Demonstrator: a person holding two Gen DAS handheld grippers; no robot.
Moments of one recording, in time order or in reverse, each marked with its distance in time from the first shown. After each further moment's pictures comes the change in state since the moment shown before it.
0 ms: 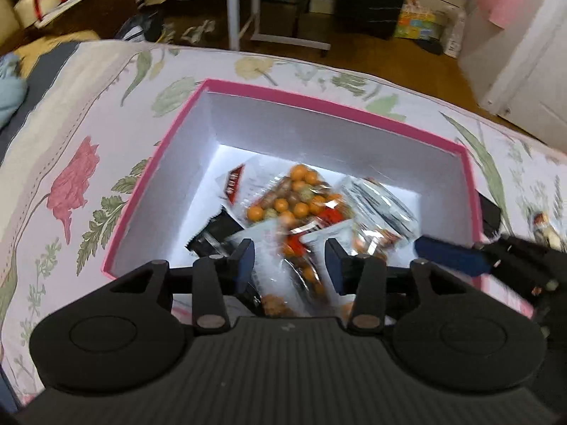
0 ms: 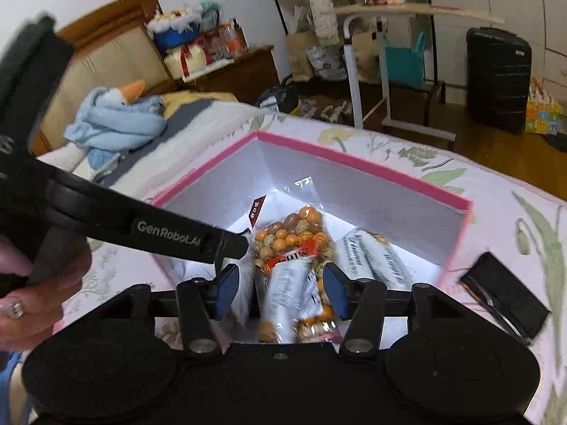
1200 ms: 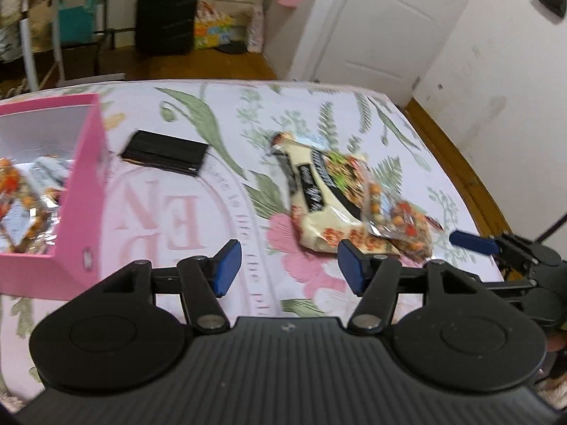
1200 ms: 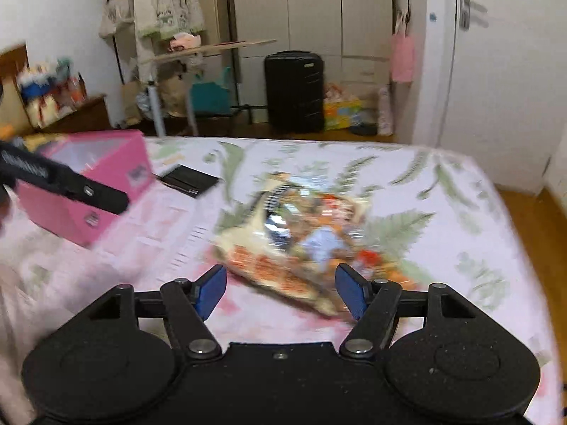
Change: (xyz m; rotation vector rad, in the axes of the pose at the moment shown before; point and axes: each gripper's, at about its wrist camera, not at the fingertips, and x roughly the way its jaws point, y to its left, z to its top) left arm -0.049 -0.245 -0.133 0.320 -0.095 -0.477; right arm -0.248 -0.138 -0.230 0.142 -0.159 -0.559
